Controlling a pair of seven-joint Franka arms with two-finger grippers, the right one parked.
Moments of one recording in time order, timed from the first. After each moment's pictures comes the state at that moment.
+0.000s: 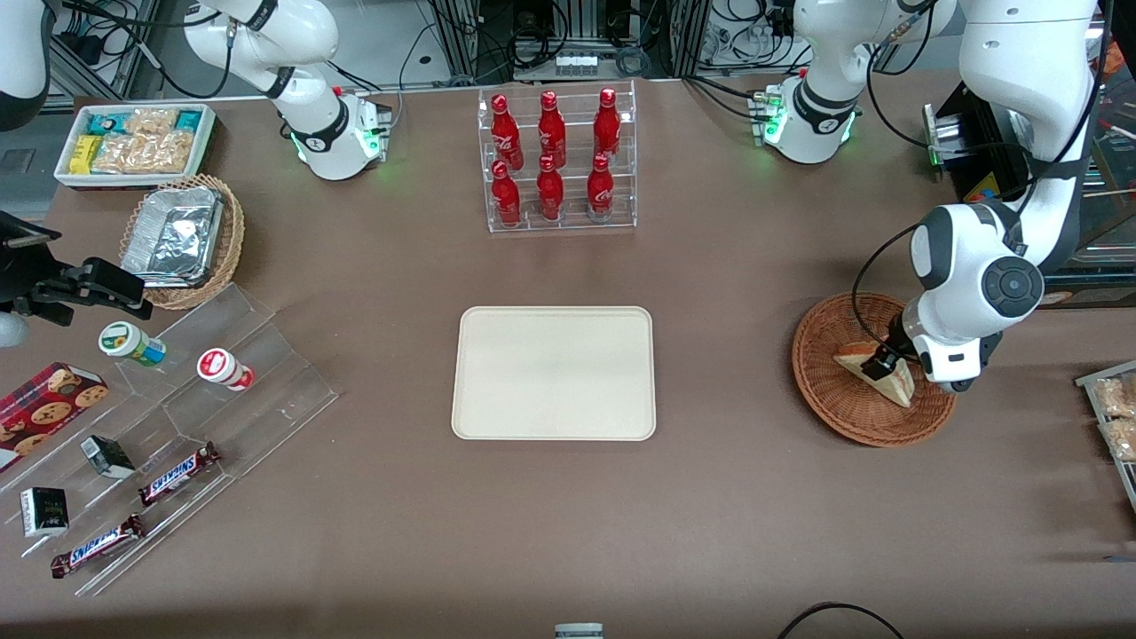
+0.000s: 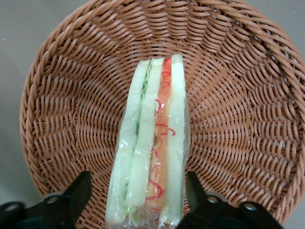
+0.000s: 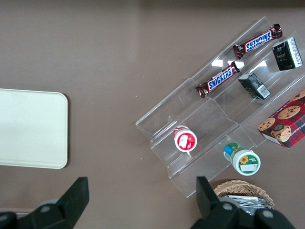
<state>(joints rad) -0.06 0.28 0.07 -2.17 0.03 2.34 -0.88</state>
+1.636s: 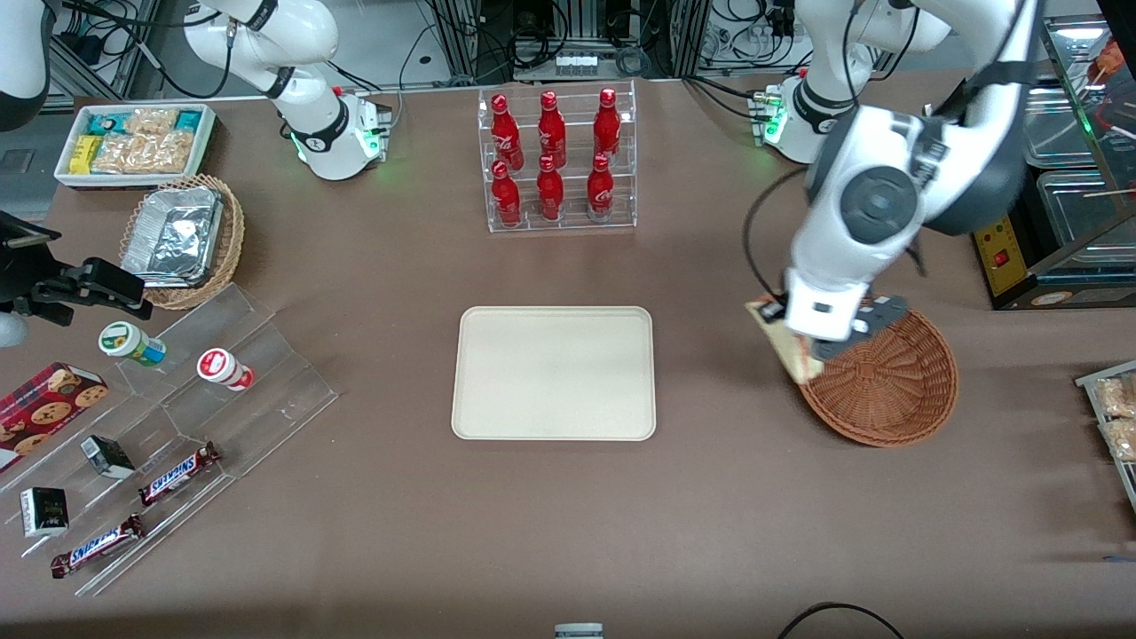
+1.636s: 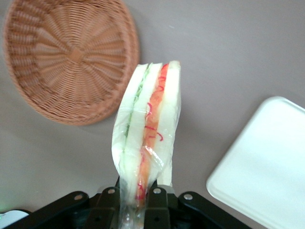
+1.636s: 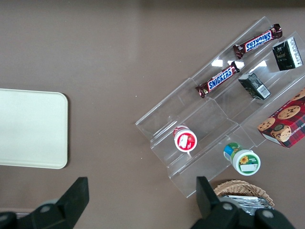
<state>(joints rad) -0.49 0.16 0.05 -1.79 0.03 1.81 -0.90</state>
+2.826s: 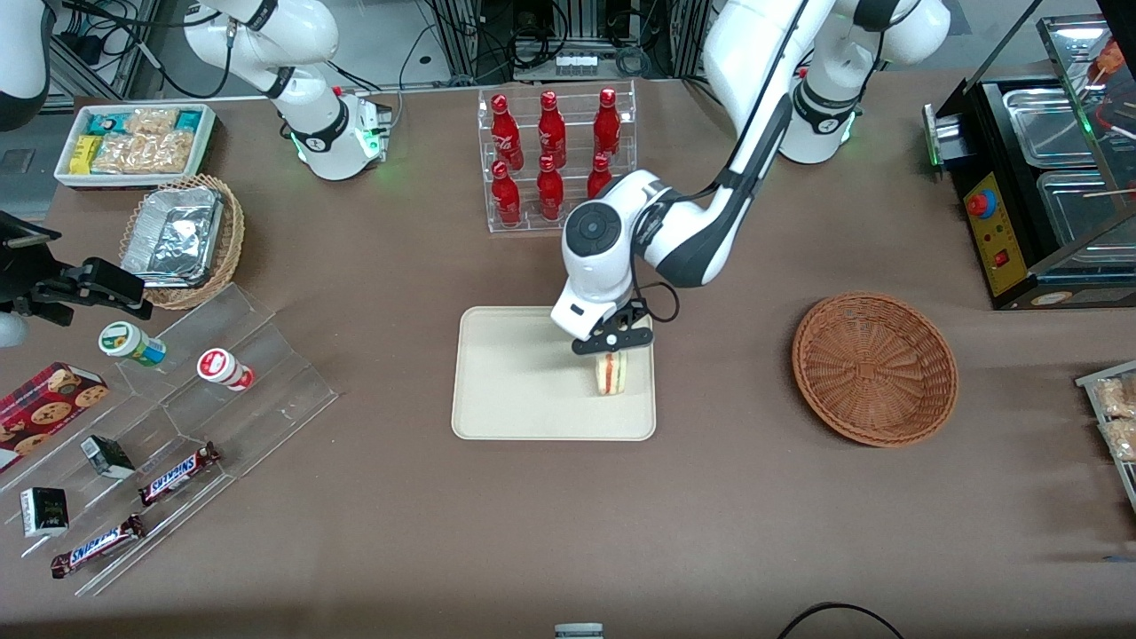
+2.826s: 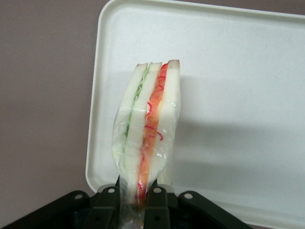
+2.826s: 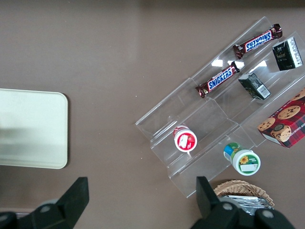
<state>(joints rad) -0.81 0.61 0.05 -1.61 0.03 2.15 -0.92</state>
